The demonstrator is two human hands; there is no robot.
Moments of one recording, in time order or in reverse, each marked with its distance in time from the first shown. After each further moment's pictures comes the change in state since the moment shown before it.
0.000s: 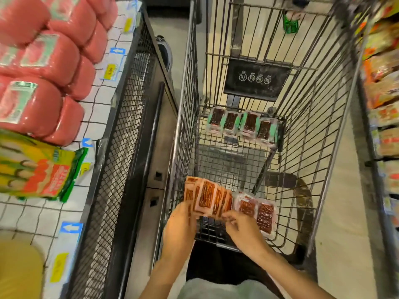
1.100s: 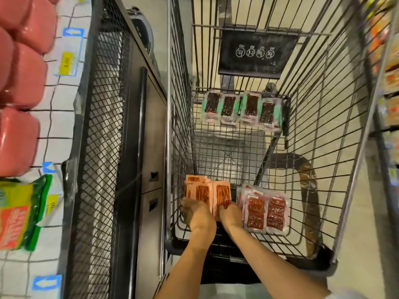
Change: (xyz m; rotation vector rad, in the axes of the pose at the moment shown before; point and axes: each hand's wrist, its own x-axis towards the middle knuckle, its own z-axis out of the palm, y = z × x) left_hand 0.088 -0.011 0.092 0.010 -0.278 -0.585; right_hand 0.113 0.022 0.076 0.199 0.174 0.604
